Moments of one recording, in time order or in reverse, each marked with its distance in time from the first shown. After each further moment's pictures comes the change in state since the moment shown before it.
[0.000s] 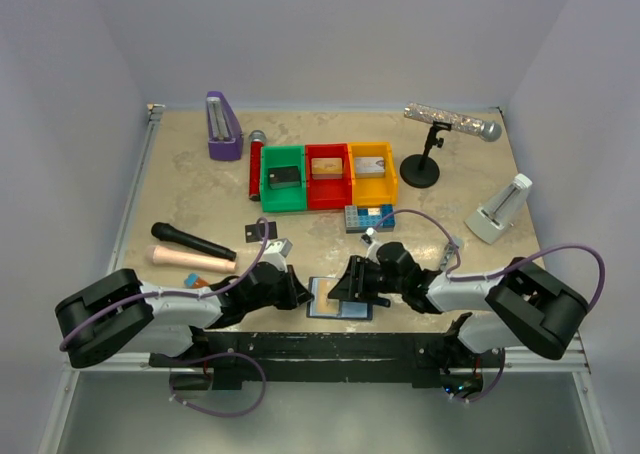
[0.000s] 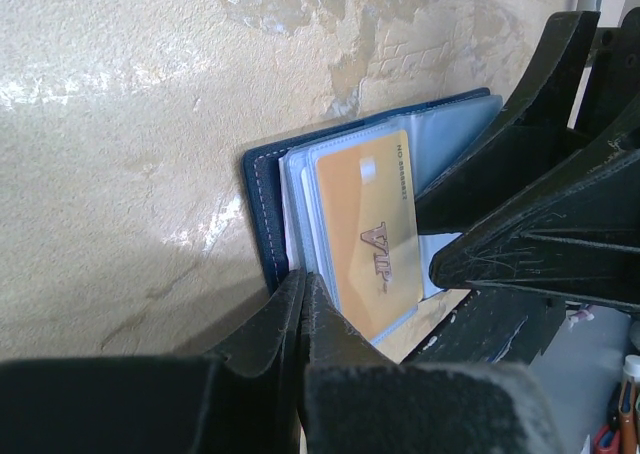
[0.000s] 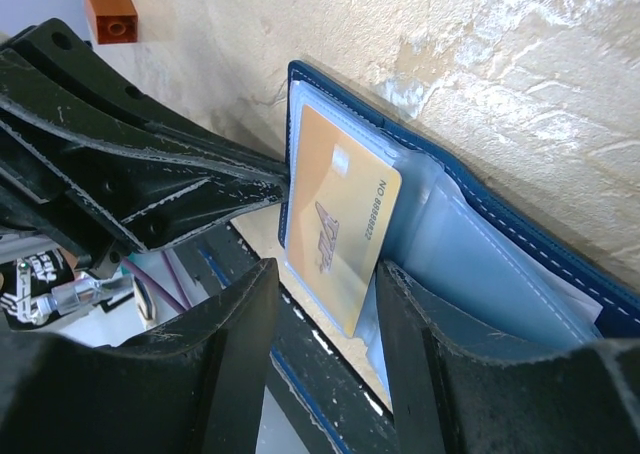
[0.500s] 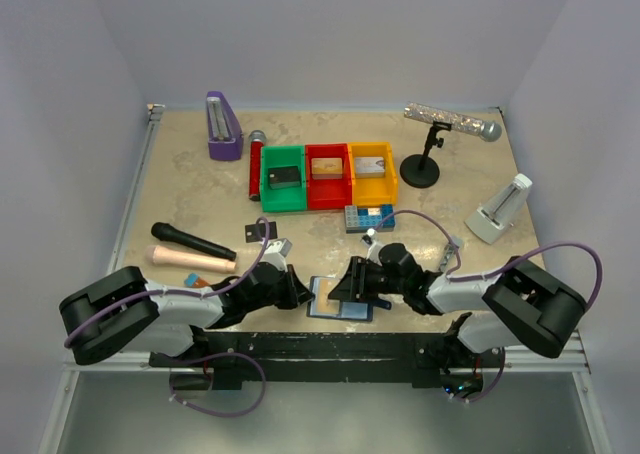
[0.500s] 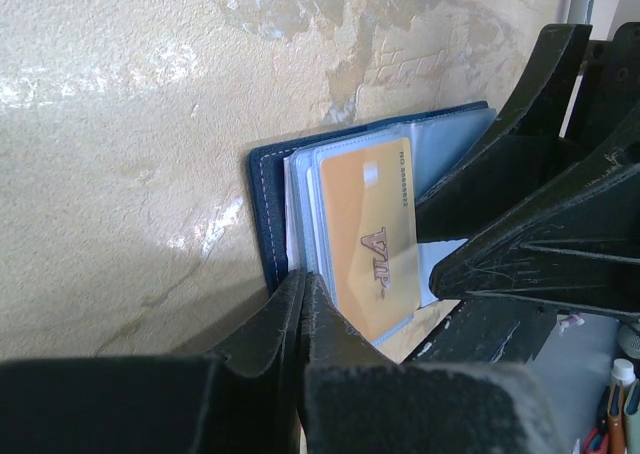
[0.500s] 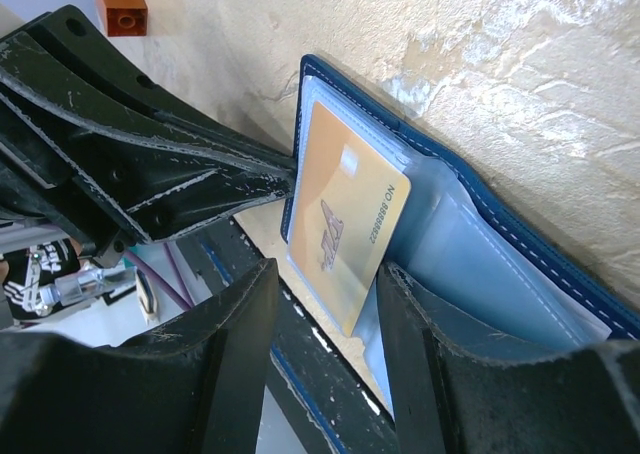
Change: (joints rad) left arm 0.000 0.032 -0.008 0.056 0.003 -0.019; right arm -0.004 0.008 -0.026 0.071 -0.026 0.001
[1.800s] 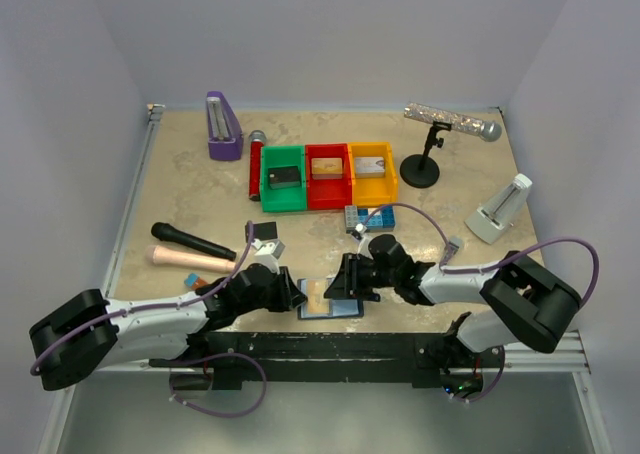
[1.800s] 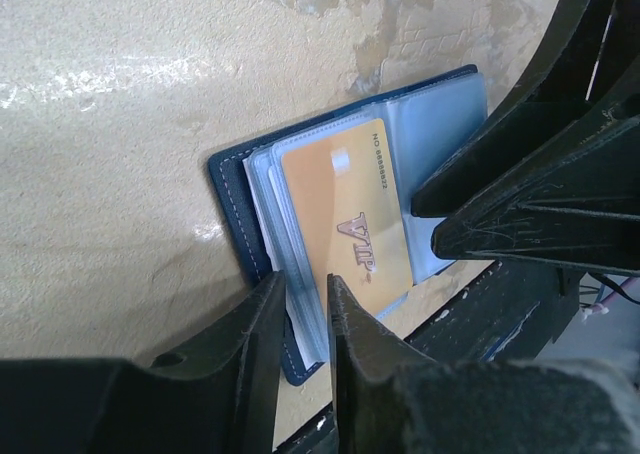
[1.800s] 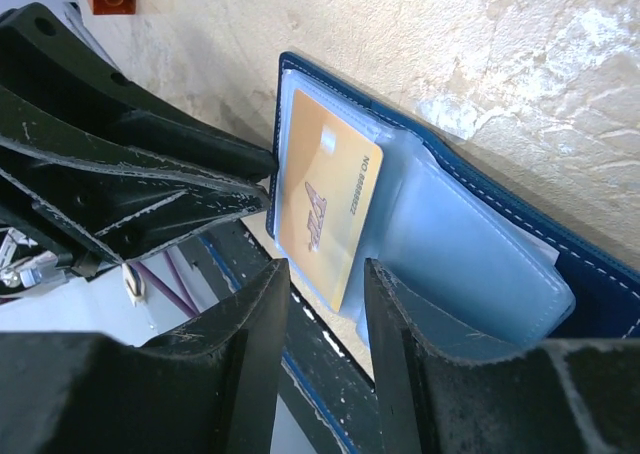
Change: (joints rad) left arm -0.001 -0.241 0.005 -0.292 -0.034 0.031; right arm 0.003 0.041 0.117 -0.149 -0.035 -0.071
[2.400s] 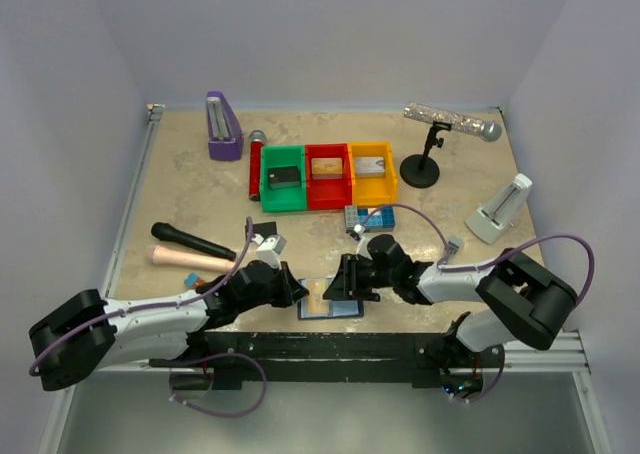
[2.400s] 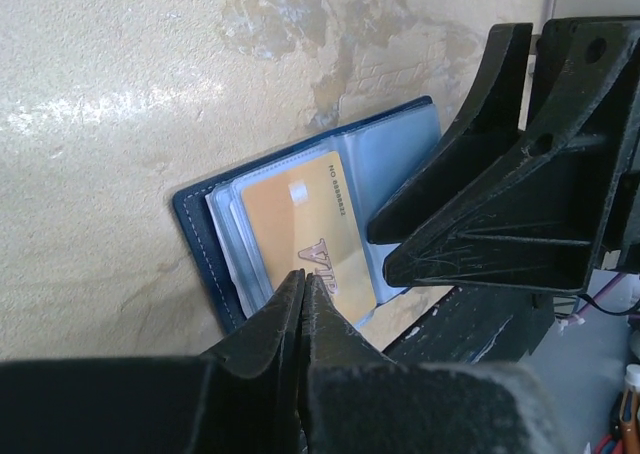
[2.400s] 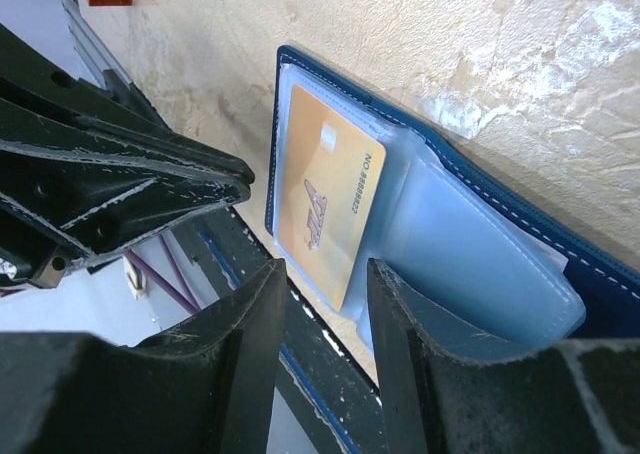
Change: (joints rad) left arm 0.000 -0.028 0.026 0.010 -0.018 0.005; right arm 0.000 0.020 0.004 0.006 -0.018 -0.002
